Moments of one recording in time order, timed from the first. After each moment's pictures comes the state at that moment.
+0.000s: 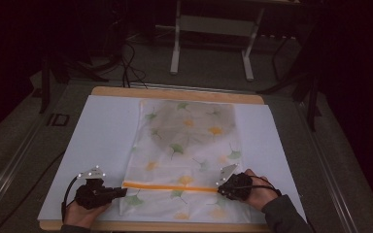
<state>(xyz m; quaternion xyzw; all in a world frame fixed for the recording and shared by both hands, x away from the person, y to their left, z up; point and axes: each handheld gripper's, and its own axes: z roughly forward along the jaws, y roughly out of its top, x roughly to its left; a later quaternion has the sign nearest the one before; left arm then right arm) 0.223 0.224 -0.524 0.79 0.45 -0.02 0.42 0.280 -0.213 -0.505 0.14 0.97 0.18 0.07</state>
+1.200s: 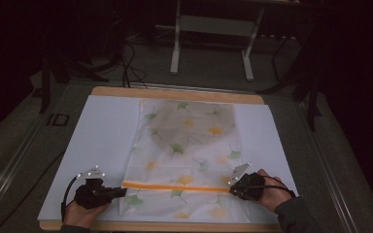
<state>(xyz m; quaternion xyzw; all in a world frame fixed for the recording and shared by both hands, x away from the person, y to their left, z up) 0.222 0.224 -0.523 0.79 0.45 -0.02 0.42 0.279 -0.245 -0.497 0.16 0.97 0.15 0.08</state>
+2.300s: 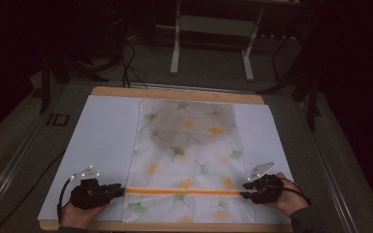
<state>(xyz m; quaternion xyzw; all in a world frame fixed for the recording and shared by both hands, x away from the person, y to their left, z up) 0.217 0.236 -0.519 0.76 0.46 0.02 0.45 0.275 -0.295 -0.491 0.24 0.94 0.24 0.06</state>
